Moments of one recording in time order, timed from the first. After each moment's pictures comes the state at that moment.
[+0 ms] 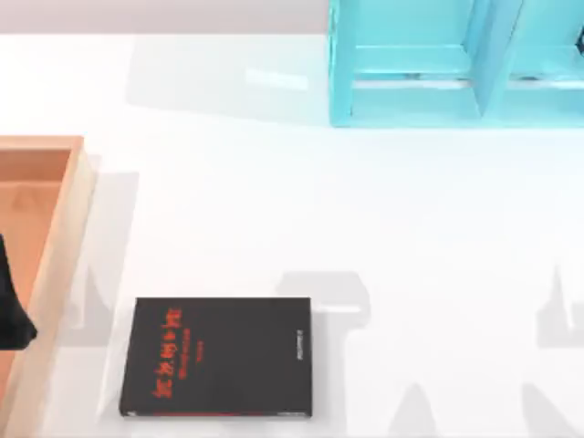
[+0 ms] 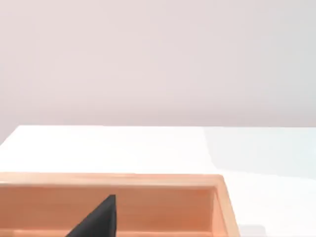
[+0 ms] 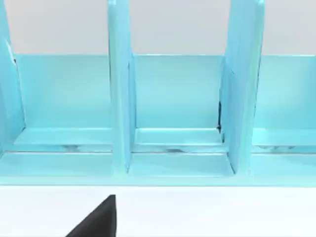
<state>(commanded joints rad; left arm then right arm) 0.00 0.00 0.00 0.00 0.00 0.00 0.00 0.00 0.00 0.00 0.00 0.00</state>
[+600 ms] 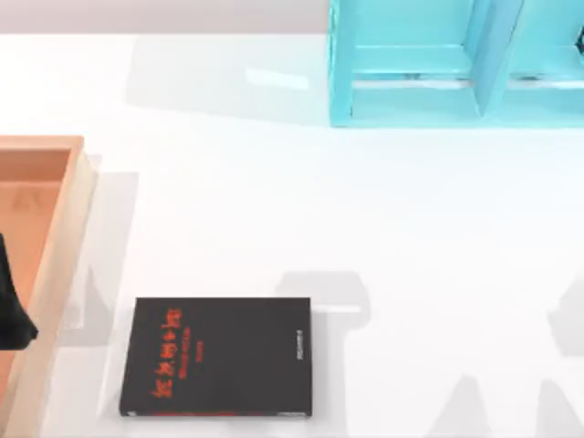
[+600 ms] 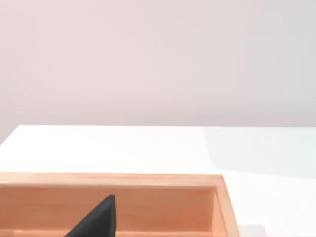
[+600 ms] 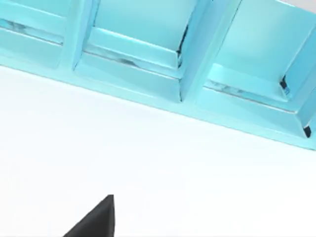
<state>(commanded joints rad) 0.00 0.00 0.00 0.00 0.00 0.00 -0.08 0.22 0.16 -0.18 -0.01 -0.32</state>
